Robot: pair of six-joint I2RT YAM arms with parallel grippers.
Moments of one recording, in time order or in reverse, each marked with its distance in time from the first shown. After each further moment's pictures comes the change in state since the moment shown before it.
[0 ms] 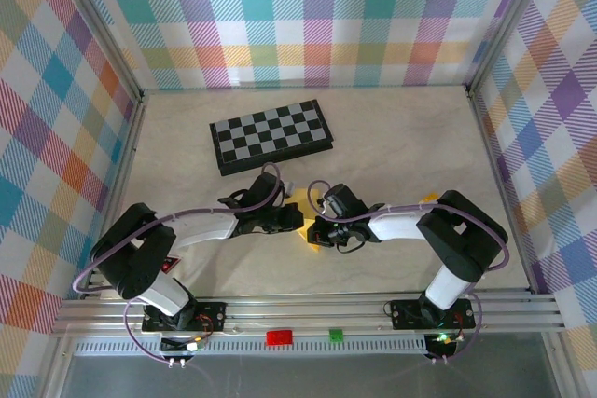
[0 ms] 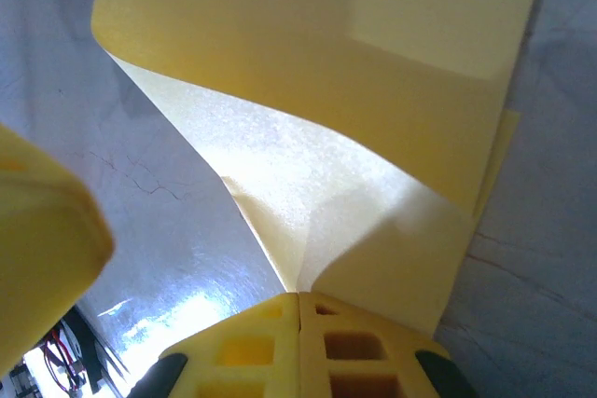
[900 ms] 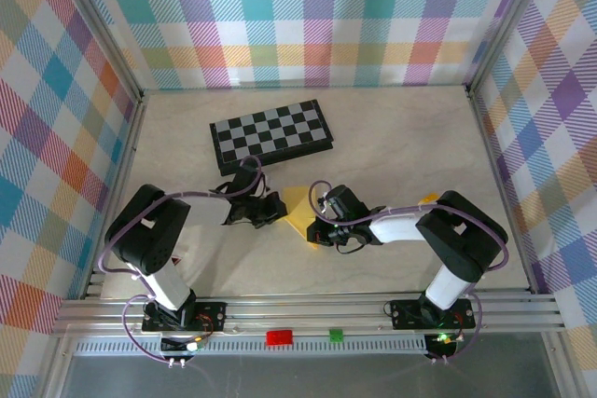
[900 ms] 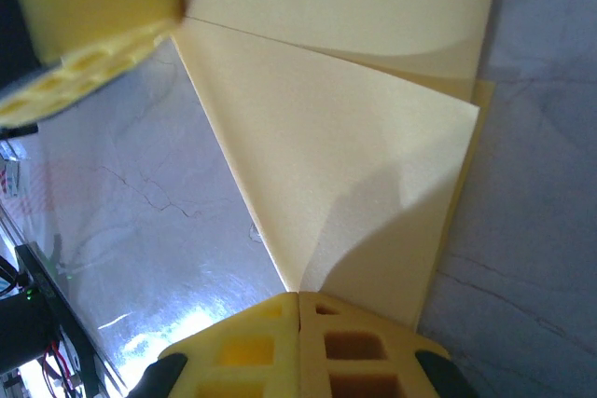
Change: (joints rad) left arm 0.252 0.154 -0.008 0.069 0.116 -0.055; right arm 0.001 0.000 -0.034 0.080 0.022 -0.001
